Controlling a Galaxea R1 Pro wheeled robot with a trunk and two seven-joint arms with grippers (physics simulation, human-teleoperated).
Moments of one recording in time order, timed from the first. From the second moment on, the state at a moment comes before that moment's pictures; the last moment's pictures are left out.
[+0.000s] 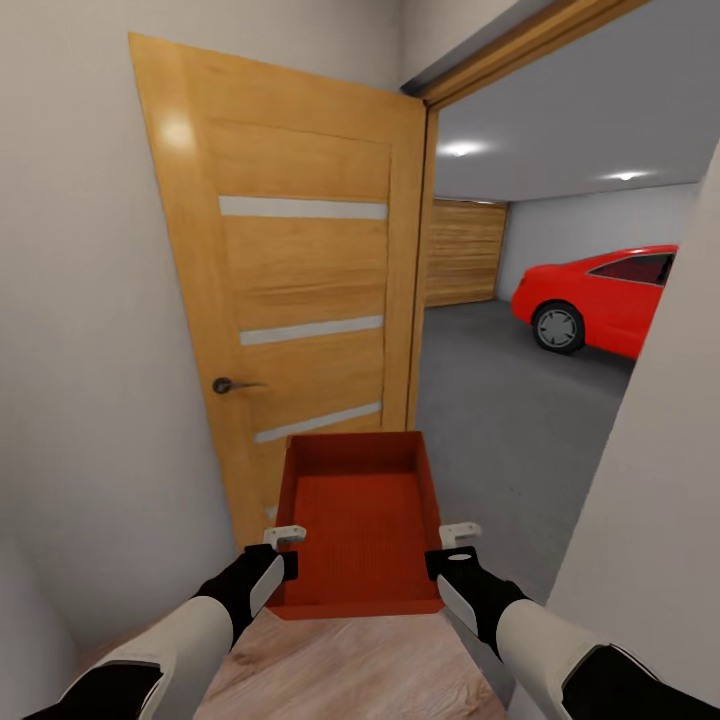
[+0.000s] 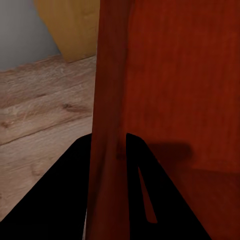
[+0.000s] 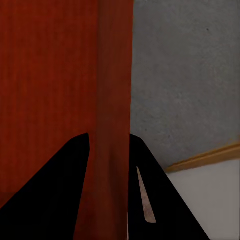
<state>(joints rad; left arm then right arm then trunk) -0.78 -0.14 0.00 -0.28 0.14 0.37 0.27 -0.79 0.08 0.57 -0.21 -0.45 0.17 -0.30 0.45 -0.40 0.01</state>
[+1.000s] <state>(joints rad) -0.78 -0.14 -0.01 -0.28 0.14 0.37 0.27 -0.79 0.08 0.56 -0.21 -0.44 0.17 -0.30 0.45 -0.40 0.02</state>
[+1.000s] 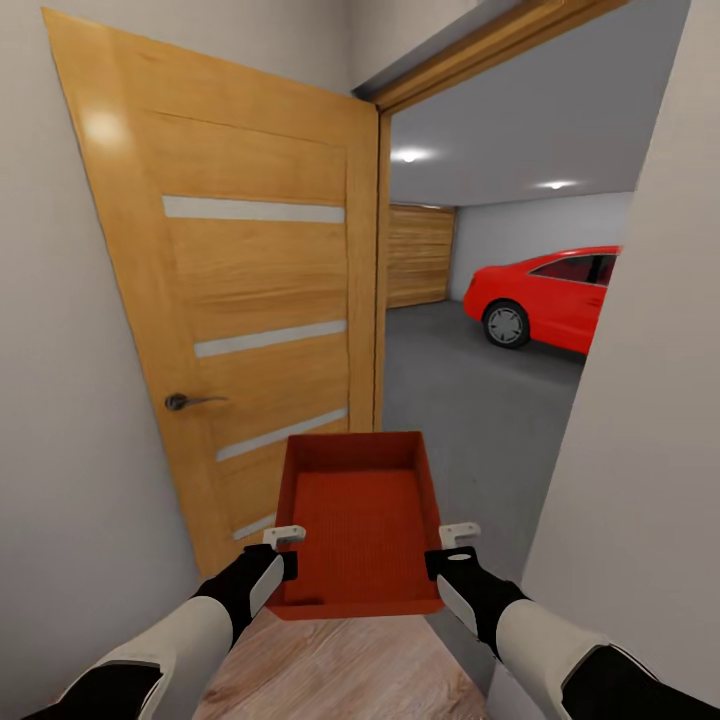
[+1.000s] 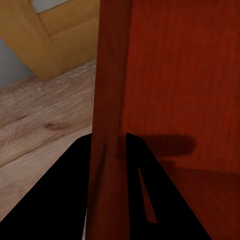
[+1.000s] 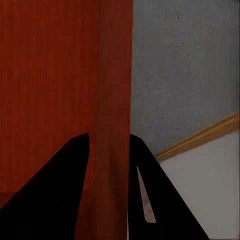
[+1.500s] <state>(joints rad) -0.78 -0.14 0.00 -0.28 0.14 0.37 0.26 -0.79 0.08 0.56 -0.21 -0.44 0.17 -0.30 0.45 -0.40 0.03</state>
